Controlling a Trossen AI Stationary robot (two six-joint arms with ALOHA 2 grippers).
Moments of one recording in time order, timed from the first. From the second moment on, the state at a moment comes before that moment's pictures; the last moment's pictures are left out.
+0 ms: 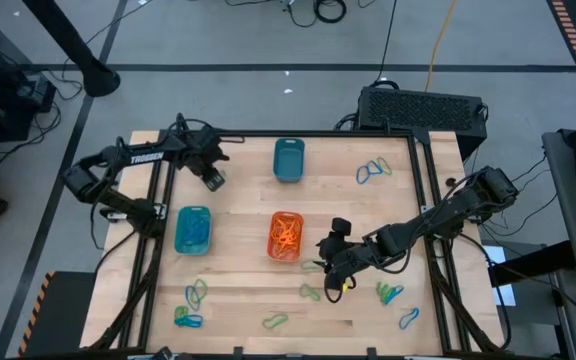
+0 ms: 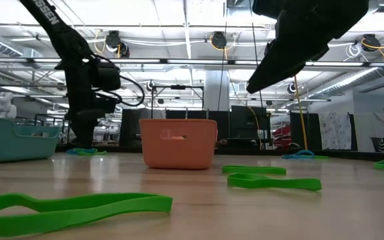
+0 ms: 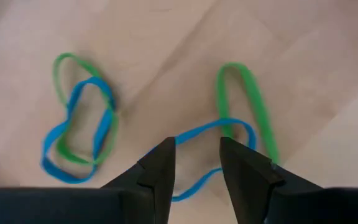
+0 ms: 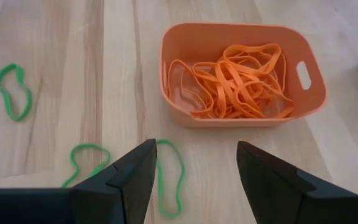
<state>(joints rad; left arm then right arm) 0.84 1.44 0.71 -0.59 -0.03 0.14 0.42 1.57 0.94 -0.23 0.42 0.43</state>
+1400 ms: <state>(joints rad) 0.63 1.14 0.70 -0.76 0.14 0.03 0.41 1.57 0.94 -0.19 0.42 0.43</state>
